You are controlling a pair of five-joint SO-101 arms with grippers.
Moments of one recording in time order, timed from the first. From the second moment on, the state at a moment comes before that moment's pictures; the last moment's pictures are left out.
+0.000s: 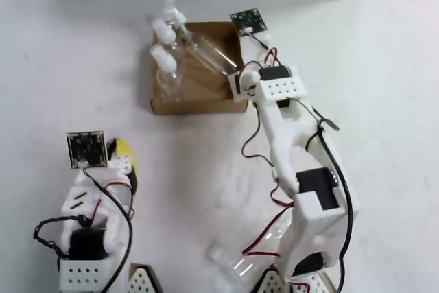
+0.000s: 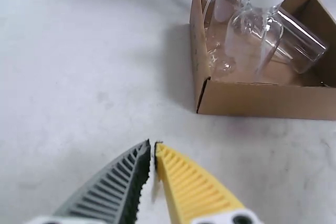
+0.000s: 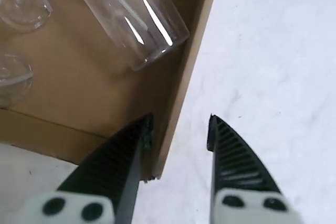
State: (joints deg) left arm -6.5 -104.4 97.1 47.3 6.9; right arm -14.2 16.5 2.6 46.7 8.5
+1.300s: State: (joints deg) left arm -8.0 -104.4 97.1 47.3 6.9; right arm -8.8 20.0 -5.6 68.1 15.4
